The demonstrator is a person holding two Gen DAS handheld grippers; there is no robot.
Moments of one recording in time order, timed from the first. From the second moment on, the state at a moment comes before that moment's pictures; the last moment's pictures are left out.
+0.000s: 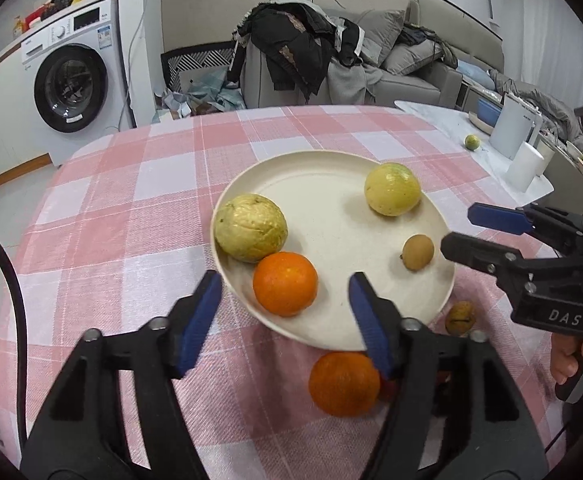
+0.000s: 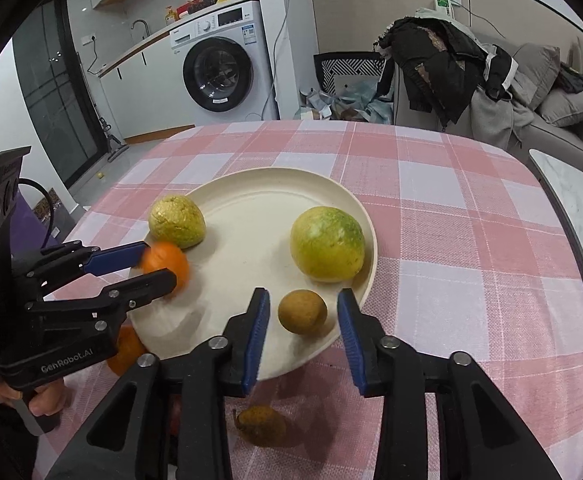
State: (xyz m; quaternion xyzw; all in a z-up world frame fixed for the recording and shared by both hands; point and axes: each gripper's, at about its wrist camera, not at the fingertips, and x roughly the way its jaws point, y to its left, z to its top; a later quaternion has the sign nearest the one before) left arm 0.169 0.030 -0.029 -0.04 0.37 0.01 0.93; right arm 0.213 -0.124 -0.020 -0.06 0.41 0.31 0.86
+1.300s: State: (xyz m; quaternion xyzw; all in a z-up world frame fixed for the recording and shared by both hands) left arm 0.070 0.015 -0.002 -0.02 0.34 -0.01 0.94; right arm 0.128 -0.150 -0.014 -0.13 0.40 0.35 0.83
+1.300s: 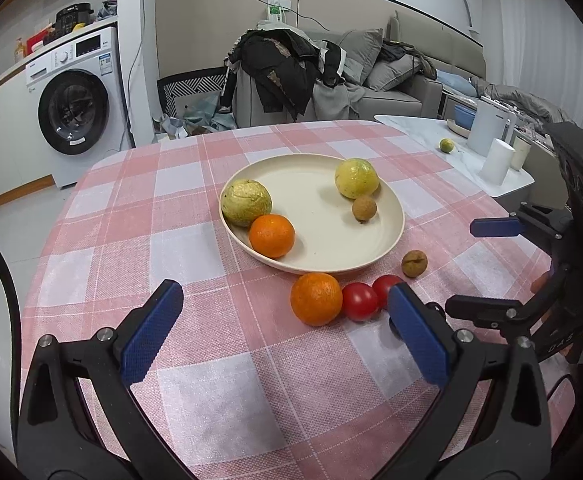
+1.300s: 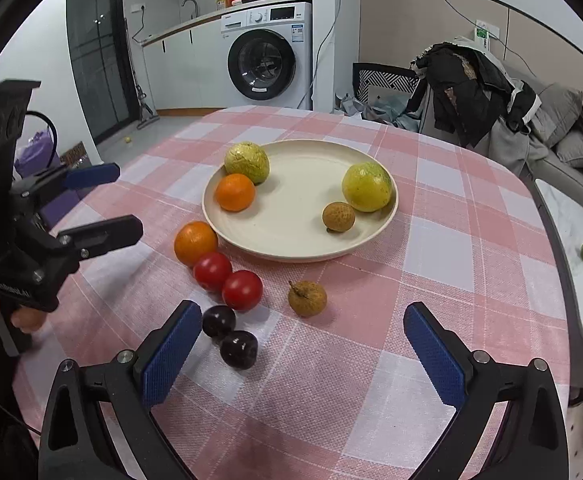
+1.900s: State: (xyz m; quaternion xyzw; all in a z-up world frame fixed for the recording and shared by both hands) left arm 0.080 -0.008 -0.020 0.00 0.38 -0.05 0.92; right arm 0.126 -0.137 -0.041 -0.16 0.45 0.37 0.80
